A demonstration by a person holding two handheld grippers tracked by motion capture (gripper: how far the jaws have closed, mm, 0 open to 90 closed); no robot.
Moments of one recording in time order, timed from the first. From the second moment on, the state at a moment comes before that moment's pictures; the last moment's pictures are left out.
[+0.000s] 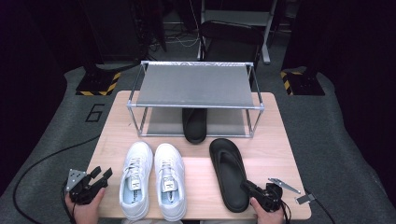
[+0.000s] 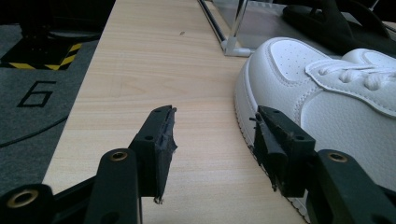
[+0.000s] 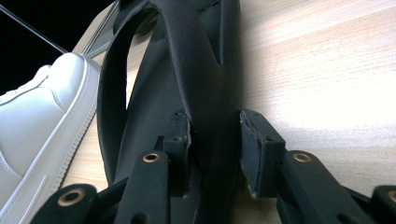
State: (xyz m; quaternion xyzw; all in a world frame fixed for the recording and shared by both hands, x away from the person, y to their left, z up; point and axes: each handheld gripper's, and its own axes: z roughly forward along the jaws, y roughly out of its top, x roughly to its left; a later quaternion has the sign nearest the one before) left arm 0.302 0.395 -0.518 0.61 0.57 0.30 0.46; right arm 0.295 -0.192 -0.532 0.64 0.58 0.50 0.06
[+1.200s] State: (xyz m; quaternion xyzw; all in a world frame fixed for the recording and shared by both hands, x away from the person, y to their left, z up) left arm 0.301 0.396 -0.518 0.61 0.57 0.30 0.46; right arm 0.294 -0.196 -0.528 0.64 0.55 0.54 0.06
